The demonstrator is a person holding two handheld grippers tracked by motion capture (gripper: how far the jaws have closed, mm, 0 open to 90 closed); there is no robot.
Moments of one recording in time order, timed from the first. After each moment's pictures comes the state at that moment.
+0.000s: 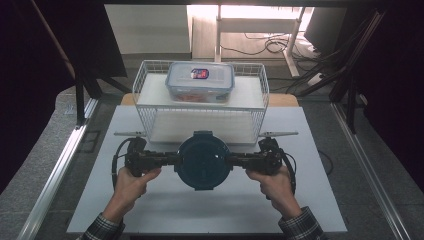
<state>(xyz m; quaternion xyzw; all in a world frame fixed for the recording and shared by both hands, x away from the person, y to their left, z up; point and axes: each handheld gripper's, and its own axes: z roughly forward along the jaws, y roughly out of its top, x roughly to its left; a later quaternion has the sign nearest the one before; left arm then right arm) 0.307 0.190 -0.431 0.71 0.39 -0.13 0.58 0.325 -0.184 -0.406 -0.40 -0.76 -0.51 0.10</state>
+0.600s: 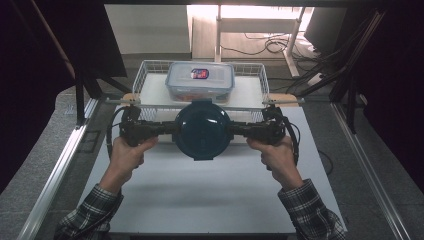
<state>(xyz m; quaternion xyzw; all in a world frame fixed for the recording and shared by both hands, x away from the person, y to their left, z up) 0.347 0.199 -0.363 0.70 0.37 -0.10 0.60 0.364 -0.175 -0.338 -0.37 -0.75 -0.54 0.05</state>
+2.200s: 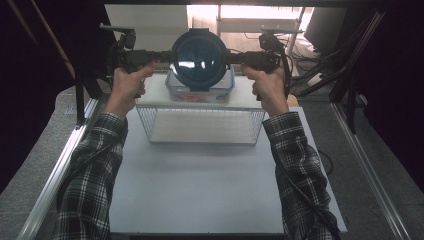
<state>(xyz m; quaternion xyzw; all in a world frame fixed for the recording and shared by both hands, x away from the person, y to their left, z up) 0.478 0.228 -0.277 0.65 0.39 -0.10 0.65 0.484 -0.146 -0.242 -0.40 -0.71 -0.57 0.03</state>
